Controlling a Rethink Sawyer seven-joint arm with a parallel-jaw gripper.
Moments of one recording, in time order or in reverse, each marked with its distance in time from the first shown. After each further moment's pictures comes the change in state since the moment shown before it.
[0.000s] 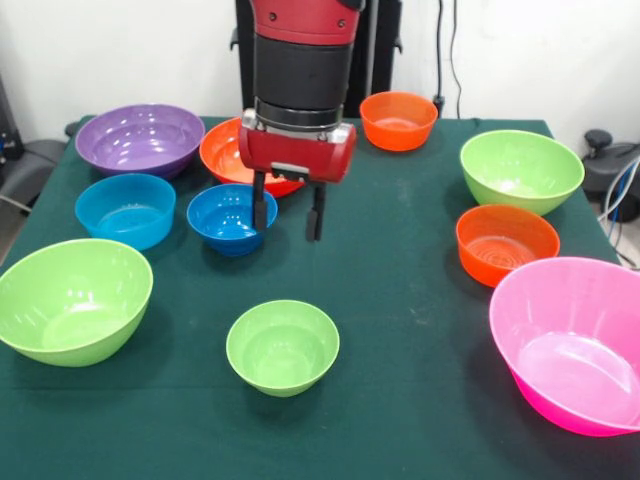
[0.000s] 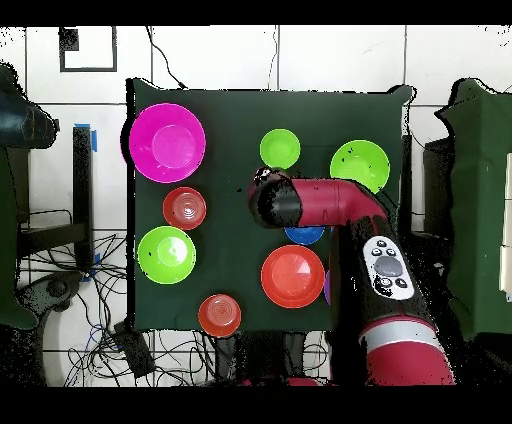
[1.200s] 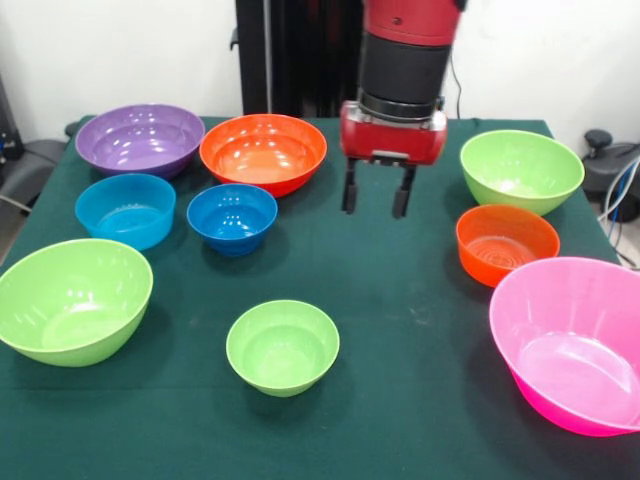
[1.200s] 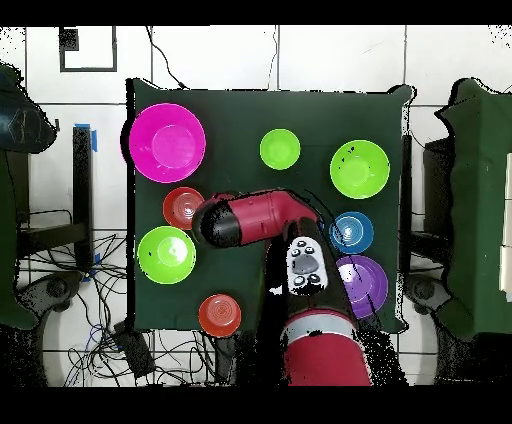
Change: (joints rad) arm 0.232 0.012 -0.089 0.054 -0.025 0.000 0.001
